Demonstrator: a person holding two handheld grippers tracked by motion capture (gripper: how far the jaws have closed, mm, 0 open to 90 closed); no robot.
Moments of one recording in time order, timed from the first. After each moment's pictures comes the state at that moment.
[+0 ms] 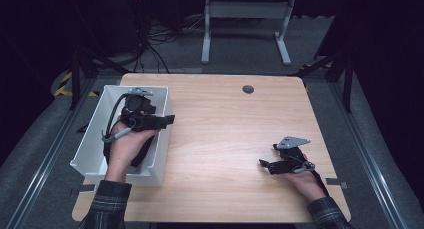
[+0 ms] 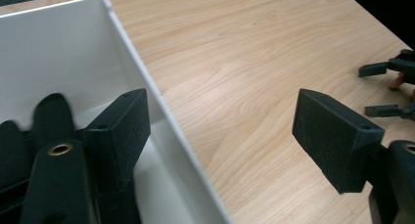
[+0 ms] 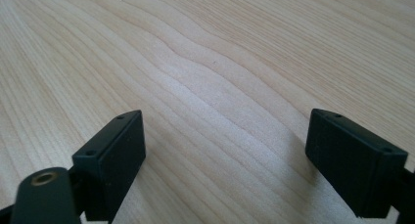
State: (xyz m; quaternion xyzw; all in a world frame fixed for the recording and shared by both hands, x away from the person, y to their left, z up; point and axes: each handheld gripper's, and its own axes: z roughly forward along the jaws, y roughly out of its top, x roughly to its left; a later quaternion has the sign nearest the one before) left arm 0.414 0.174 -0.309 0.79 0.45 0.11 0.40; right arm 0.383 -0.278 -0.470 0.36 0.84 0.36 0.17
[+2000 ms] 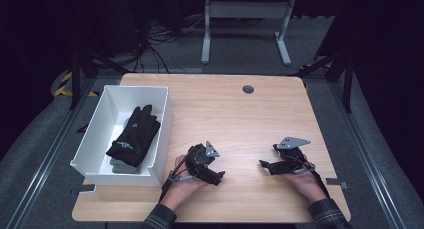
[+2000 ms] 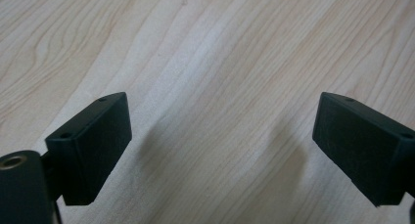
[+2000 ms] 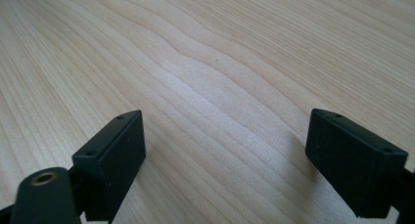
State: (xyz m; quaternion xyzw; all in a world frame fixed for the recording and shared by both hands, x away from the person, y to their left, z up) left arm 0.366 0.035 -0.462 0.90 0.28 0.10 0.32; right arm 0.381 -0.278 -0.470 0.36 0.84 0.36 0.17
